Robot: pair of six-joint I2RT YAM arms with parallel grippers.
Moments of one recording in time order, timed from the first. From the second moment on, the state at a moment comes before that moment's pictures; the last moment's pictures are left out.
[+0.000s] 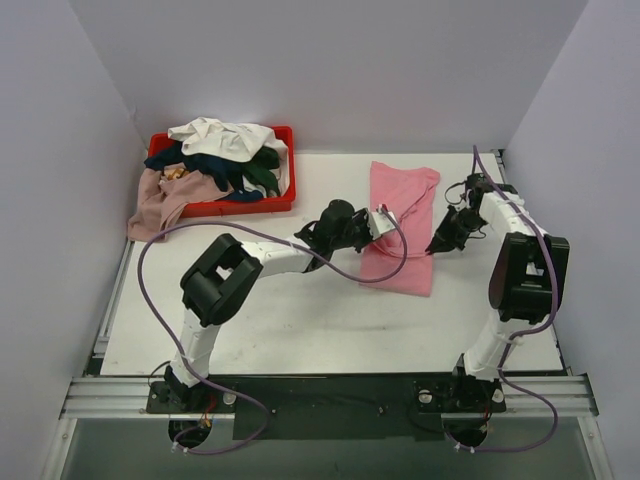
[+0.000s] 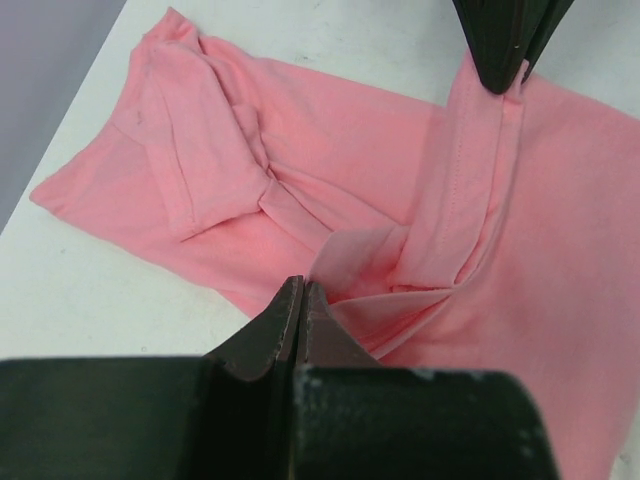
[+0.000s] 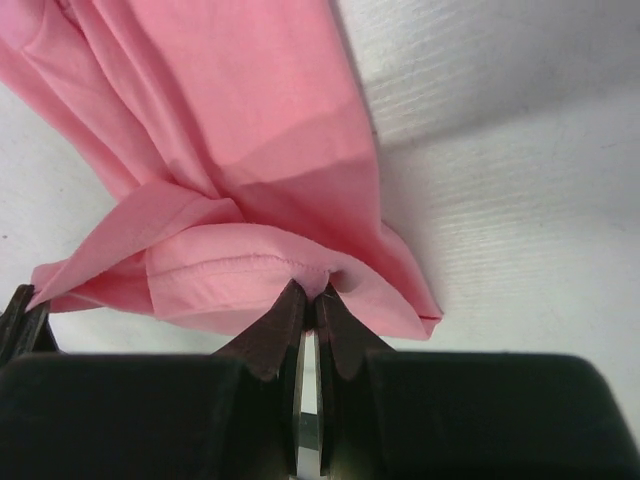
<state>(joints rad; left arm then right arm) -0.82 2.08 1.35 0.42 0.26 0.41 -0.10 1.82 1.33 -0.88 -0.29 0.49</state>
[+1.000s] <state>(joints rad) -0.77 2.16 1.60 0.22 0.08 0.43 0.02 1.66 1.22 -0.81 -0.22 0.39</state>
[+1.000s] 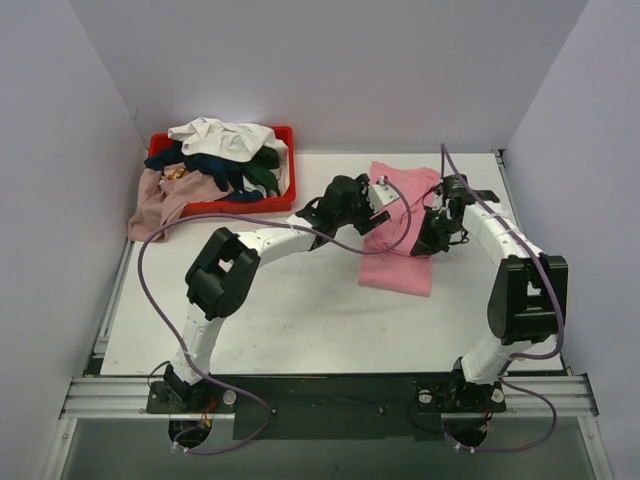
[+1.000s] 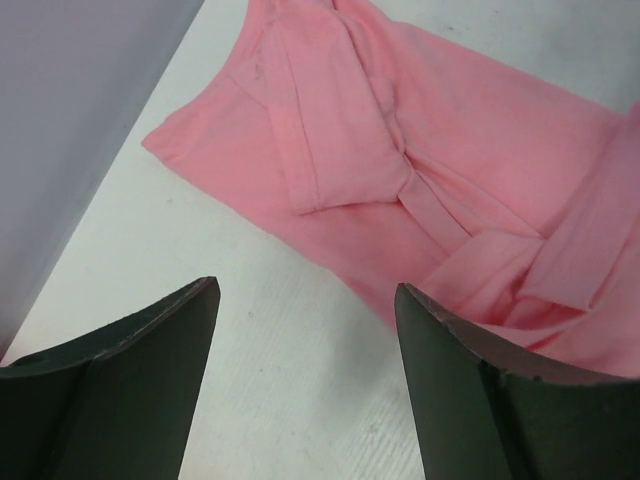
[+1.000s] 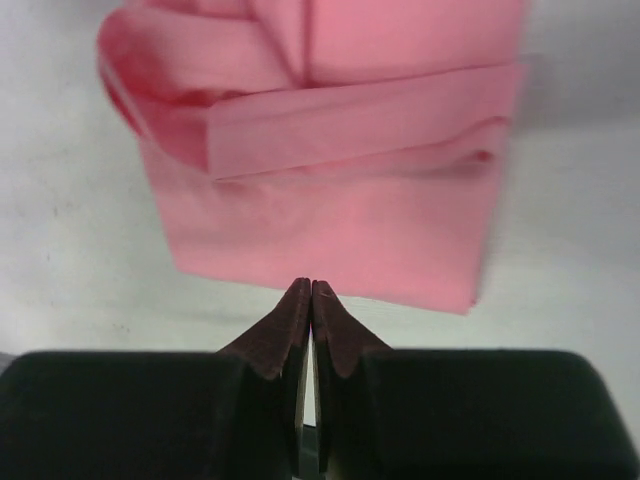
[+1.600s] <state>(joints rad) -0.72 2.04 1.52 0.06 0.11 0.37 0.12 2.06 1.51 -0.78 -0.22 0.39</state>
